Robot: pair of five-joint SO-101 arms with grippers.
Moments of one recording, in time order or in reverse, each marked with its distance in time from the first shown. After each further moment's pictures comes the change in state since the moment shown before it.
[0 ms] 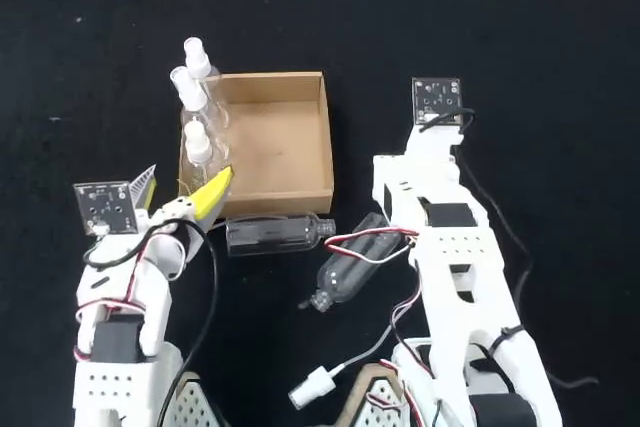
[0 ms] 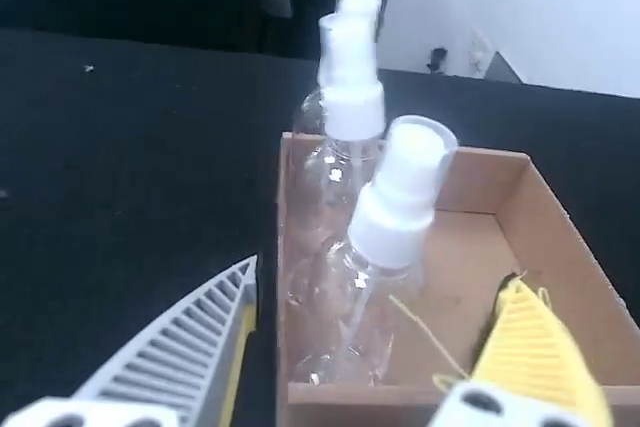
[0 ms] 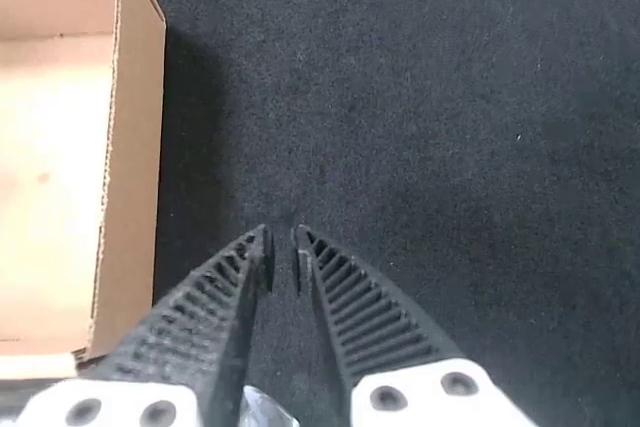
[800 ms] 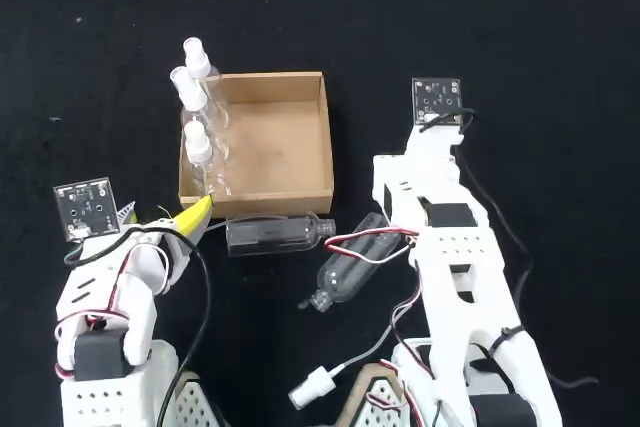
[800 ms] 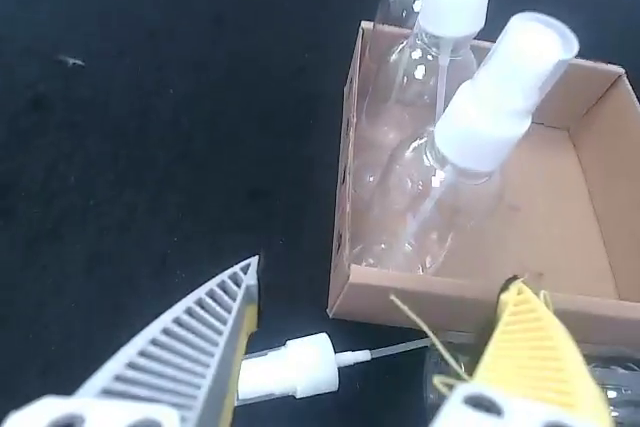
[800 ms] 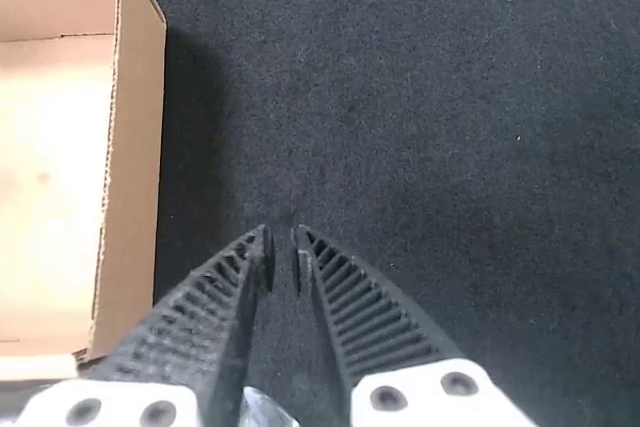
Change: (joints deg) left arm -4.7 -0.6 -9.1 24.3 -0.1; right arm 0.0 0.0 0.0 0.0 0.0
